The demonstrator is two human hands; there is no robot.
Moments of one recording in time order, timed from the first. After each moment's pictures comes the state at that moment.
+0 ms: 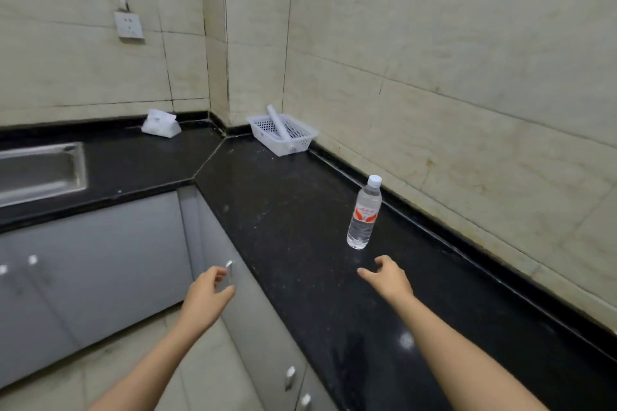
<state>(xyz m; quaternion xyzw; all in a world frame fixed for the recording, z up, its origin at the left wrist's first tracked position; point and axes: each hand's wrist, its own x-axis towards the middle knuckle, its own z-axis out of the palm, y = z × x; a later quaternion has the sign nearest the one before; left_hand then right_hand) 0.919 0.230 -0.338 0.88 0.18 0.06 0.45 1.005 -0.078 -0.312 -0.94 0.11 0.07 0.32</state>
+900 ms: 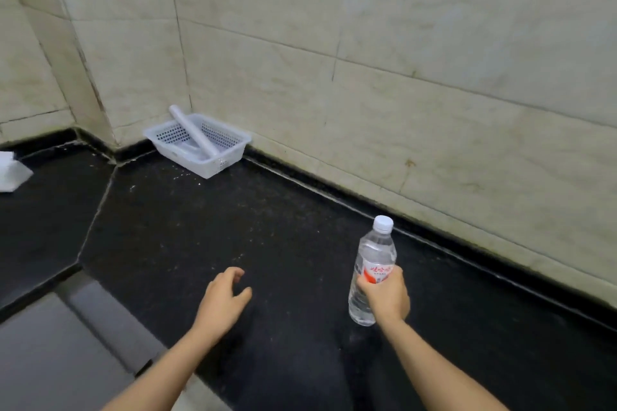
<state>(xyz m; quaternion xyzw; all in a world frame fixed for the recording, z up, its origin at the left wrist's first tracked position) 1.206 0.235 -0.348 0.91 0.01 -0.05 0.41 1.169 -0.037 -0.354 -0.81 0.40 -0.12 0.41</state>
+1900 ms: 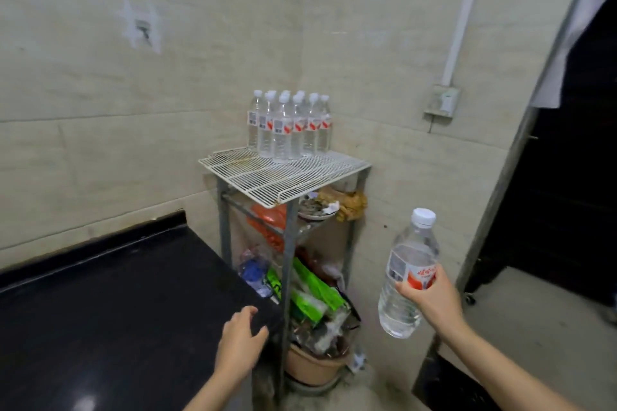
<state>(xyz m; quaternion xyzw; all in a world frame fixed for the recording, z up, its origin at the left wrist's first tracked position) 0.751 -0.046 -0.325 0.71 -0.59 -0.27 0.29 0.444 -0.053 -0.250 -0.49 0.68 -0.50 0.23</state>
